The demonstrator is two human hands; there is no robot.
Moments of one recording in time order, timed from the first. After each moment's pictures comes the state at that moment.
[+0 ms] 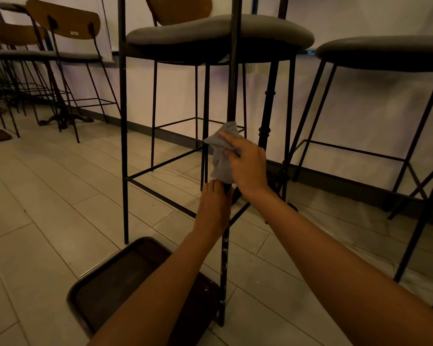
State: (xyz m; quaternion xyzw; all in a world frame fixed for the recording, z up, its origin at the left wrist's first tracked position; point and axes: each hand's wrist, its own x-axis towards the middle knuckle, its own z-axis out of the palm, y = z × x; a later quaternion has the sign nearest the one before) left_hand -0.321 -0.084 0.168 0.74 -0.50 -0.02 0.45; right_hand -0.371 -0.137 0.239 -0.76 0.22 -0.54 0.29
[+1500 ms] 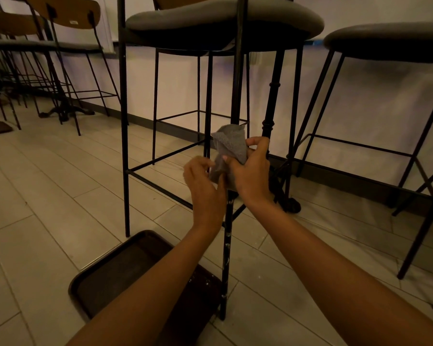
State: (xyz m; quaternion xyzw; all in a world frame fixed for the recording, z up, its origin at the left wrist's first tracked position) left_hand -0.317 -0.076 0.168 0.59 -0.44 0.07 0.68; right_hand -0.370 -0.133 0.211 -0.70 0.26 -0.56 0.36
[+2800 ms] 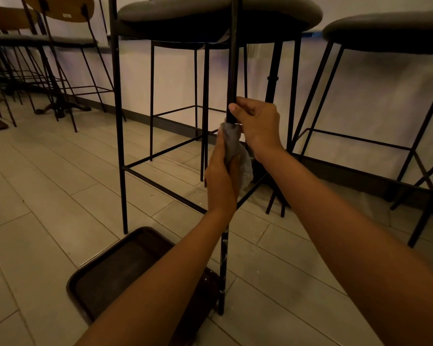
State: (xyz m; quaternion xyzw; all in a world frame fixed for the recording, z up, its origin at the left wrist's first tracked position) left_hand -0.336 -0.097 0.189 0.56 -0.45 0.01 0.69; right_hand -0.375 -0.146 0.286 -0.69 0.27 -0.54 0.39
